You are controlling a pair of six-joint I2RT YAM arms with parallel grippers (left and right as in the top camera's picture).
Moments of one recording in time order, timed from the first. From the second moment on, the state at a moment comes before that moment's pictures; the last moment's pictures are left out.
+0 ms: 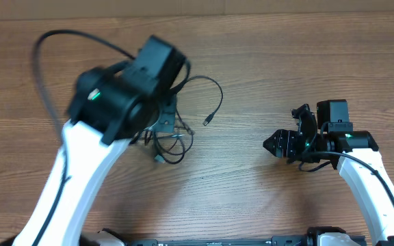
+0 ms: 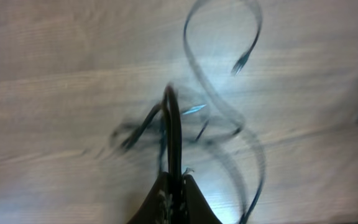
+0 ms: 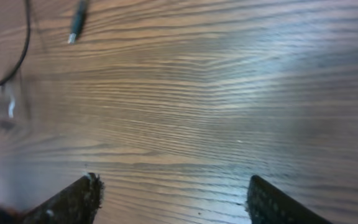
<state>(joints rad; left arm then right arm) -0.55 1.55 2.03 -1.68 -0.20 -0.44 0.00 1.29 0.80 -0.78 -0.49 0.15</state>
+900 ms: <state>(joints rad) -0.57 1.72 1.85 -1.29 0.32 -0.14 0.04 1.29 0.80 -0.71 -0.73 0.09</state>
